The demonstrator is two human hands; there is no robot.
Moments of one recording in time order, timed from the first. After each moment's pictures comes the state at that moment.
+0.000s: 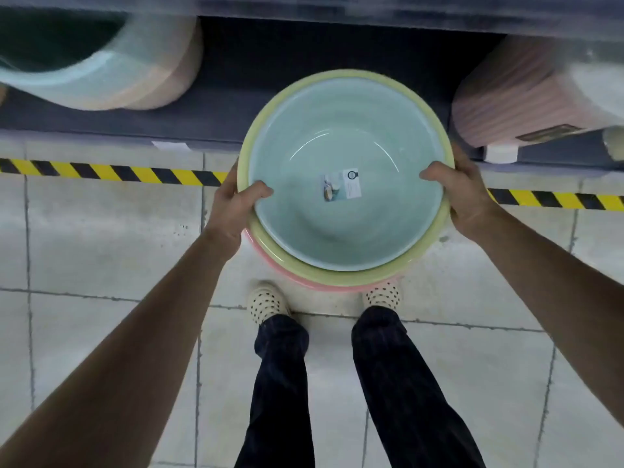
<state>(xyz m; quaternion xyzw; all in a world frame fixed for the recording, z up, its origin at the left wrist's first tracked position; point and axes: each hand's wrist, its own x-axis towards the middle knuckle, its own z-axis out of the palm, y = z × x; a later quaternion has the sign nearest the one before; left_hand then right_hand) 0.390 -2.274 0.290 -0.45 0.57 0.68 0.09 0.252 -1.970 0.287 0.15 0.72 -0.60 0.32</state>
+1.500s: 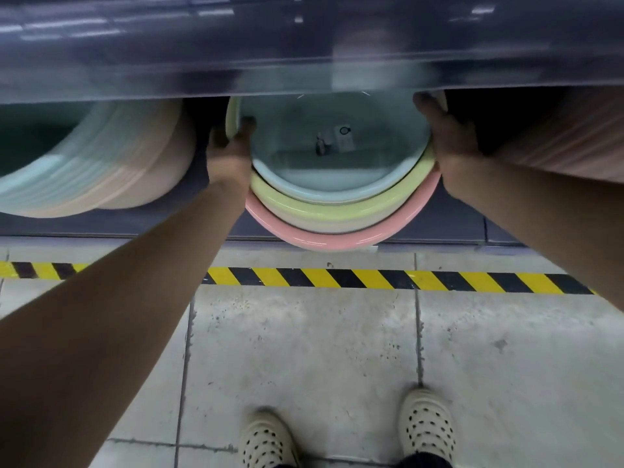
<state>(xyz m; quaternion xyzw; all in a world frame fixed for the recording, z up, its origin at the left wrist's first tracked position) 0.159 -2.337 0.170 -0.43 0.66 0.61 -0.13 0.055 -2.076 0.165 0.17 0.77 -0.60 0.13</state>
